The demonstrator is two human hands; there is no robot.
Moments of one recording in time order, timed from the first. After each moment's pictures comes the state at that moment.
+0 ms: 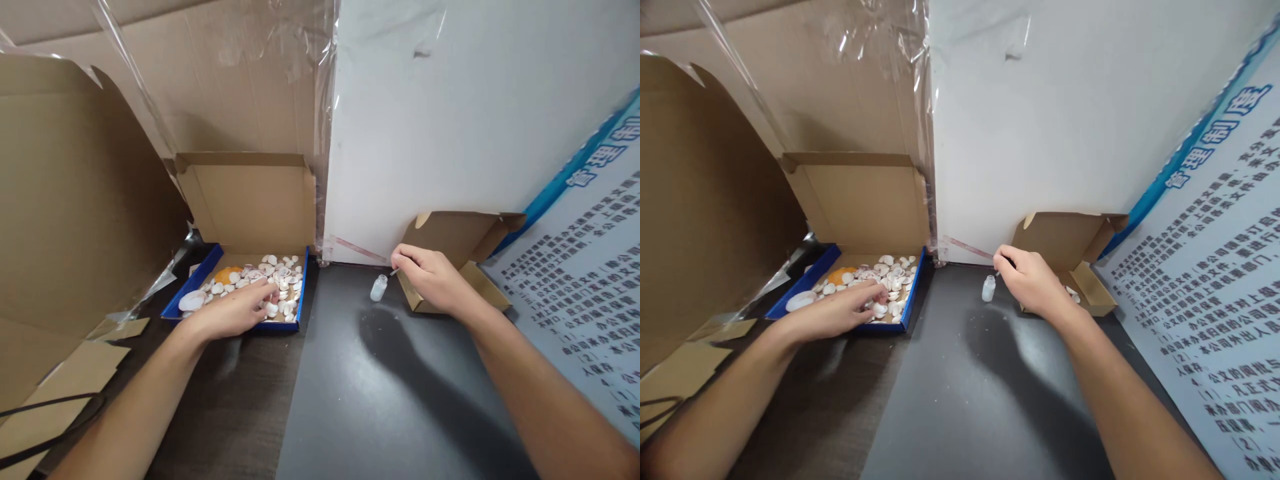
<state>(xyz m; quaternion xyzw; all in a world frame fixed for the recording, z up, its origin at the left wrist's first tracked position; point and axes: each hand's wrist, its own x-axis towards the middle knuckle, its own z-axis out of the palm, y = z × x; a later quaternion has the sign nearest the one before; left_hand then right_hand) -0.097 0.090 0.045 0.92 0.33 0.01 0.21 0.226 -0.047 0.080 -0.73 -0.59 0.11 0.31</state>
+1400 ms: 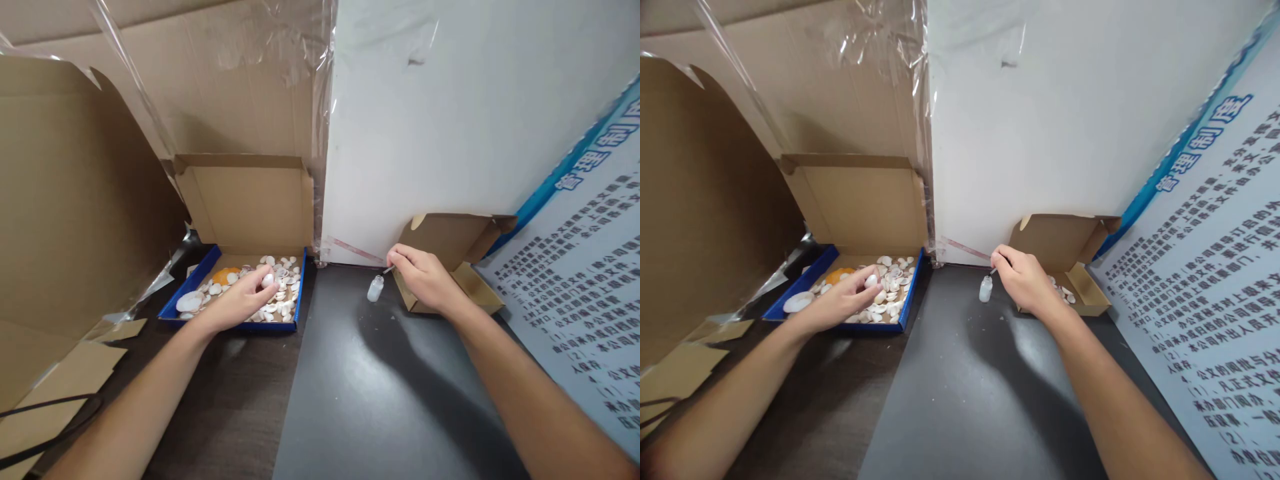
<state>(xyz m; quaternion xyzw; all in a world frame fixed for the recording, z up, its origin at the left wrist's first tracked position) -0.079 0.080 0.054 0.84 0.35 0.17 0.37 0.230 -0.041 0.071 -0.72 -0.60 0.09 0.34</state>
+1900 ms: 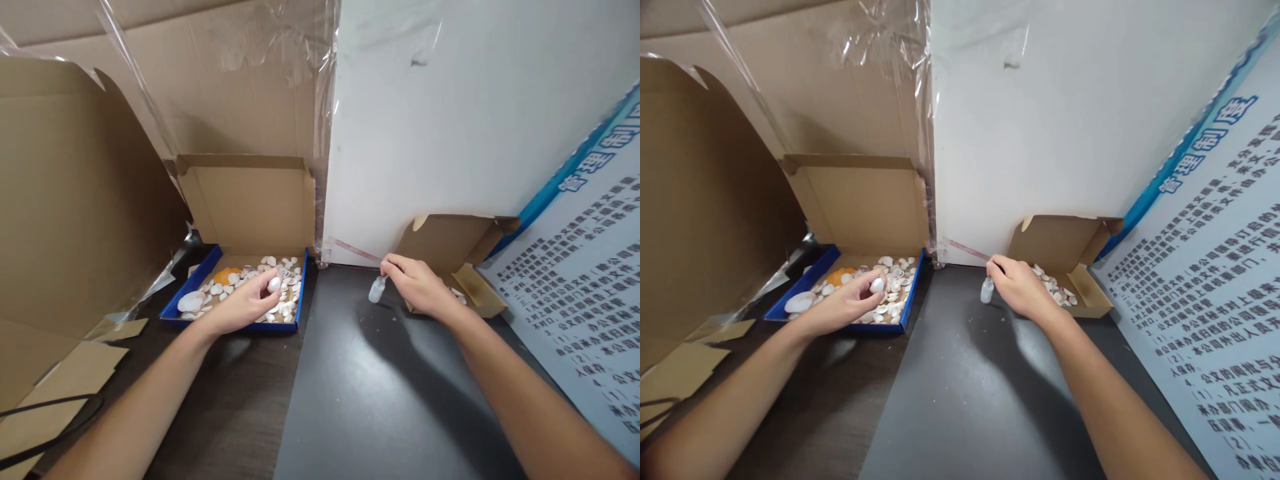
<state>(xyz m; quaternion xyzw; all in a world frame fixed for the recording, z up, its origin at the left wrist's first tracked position) -0.076 0.078 0.054 0.85 0.32 0.16 0.38 0.227 -0.037 0.060 -0.74 -0.61 0.11 0.28</state>
